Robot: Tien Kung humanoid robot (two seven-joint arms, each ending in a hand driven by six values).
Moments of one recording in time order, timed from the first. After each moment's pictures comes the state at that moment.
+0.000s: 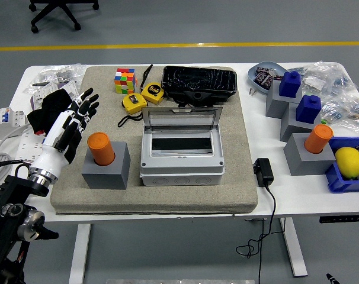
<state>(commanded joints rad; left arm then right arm) -0.04 0.05 -1.47 -1.42 1.26 -0.17 -0.15 0.13 -0.05 1.58 0.18 -1.49 -0.01 -0.18</state>
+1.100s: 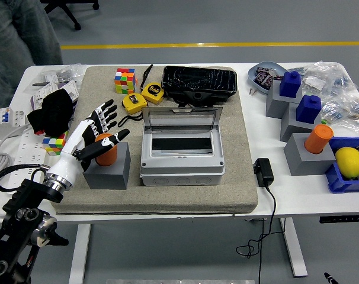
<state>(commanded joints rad) -0.05 0.05 -1.39 -1.38 1.29 -0.13 -0.15 0.13 -0.05 1.57 0.18 -1.47 -0.01 -0.18</state>
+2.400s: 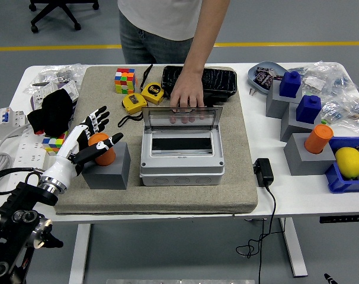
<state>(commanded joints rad) -0.04 0.04 -1.43 -1.36 1.38 -0.14 -0.13 0.13 -0.05 1.57 0.18 -1.47 -0.01 -0.18</state>
